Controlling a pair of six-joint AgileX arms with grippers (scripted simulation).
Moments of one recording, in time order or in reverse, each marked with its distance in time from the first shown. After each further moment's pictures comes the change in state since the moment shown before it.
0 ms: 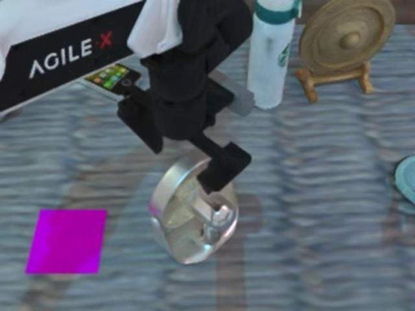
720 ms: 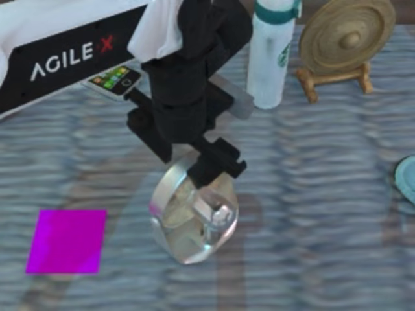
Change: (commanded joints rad) left arm 0.000 -0.001 -0.023 0.023 0.000 0.000; right arm 0.000 0.000 0.000 0.000 0.000 0.000
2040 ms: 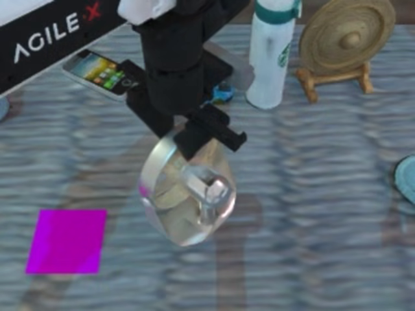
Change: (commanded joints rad) left arm 0.015 0.013 0.185 -0.171 0.000 0.000; right arm 0.000 0.000 0.000 0.000 0.000 0.000
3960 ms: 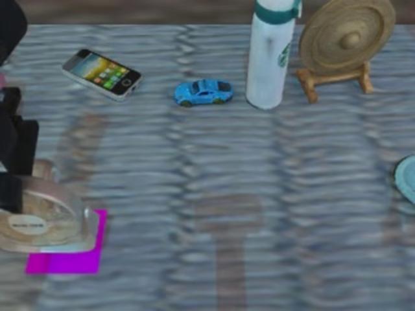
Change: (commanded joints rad) left arm 0.452 -0.513 -0.619 0.073 0.041 -1.866; right arm 0.000 0.000 0.000 0.000 0.000 0.000
